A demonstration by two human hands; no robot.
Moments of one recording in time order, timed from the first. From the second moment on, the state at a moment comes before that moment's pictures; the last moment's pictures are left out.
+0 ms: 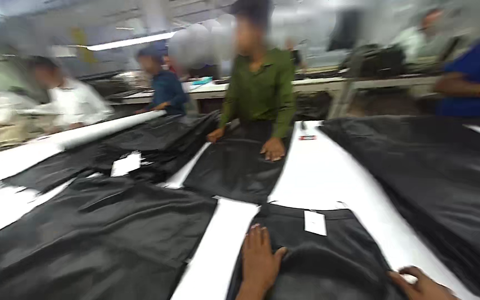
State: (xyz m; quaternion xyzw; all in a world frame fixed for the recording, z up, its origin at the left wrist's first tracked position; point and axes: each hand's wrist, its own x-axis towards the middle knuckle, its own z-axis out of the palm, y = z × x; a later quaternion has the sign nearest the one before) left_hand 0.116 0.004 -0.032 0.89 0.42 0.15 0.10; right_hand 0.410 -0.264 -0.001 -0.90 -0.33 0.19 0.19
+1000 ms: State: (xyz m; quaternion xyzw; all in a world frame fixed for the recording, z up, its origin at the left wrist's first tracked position) left_hand 0.086 -0.066 -0.045 0.92 0.38 0.09 0.04; right_hand 0.403 -0.329 0.010 -0.88 -0.21 0.32 0.27
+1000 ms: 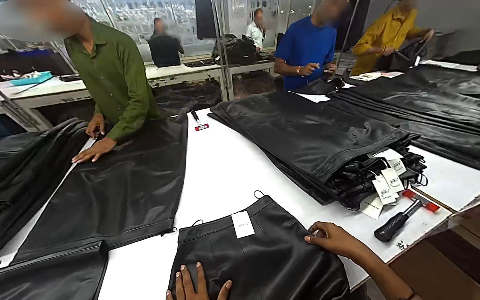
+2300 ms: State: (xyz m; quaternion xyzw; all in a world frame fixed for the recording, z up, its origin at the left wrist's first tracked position) left_hand 0.116 -0.052 -0.066 0.93 0.35 0.14 0.01; right_hand 0.396 -0.221 -0.070 -0.87 -0.47 -0.08 0.08
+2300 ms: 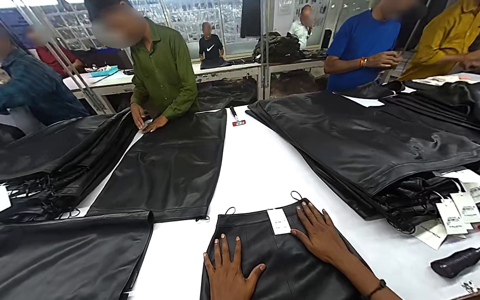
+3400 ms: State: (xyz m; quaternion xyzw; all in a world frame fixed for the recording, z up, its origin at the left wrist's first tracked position) left_hand 0.151 -0.037 -0.059 0.92 0.36 0.11 0.06; right_hand 0.406 -0.251 -0.070 -0.85 -0.51 -0.10 0.08
